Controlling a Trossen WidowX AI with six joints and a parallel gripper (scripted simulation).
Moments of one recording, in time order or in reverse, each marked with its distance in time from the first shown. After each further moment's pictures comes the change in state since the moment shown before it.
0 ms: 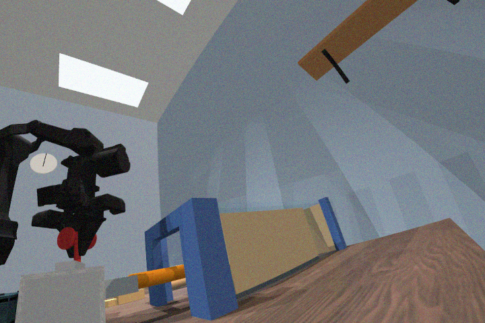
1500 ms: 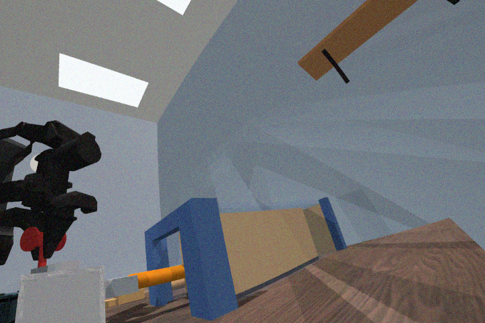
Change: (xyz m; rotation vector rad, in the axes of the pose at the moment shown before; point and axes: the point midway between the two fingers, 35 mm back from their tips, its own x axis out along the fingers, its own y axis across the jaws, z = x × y) arm -0.001 -0.030 0.045 -0.006 0.009 -0.017
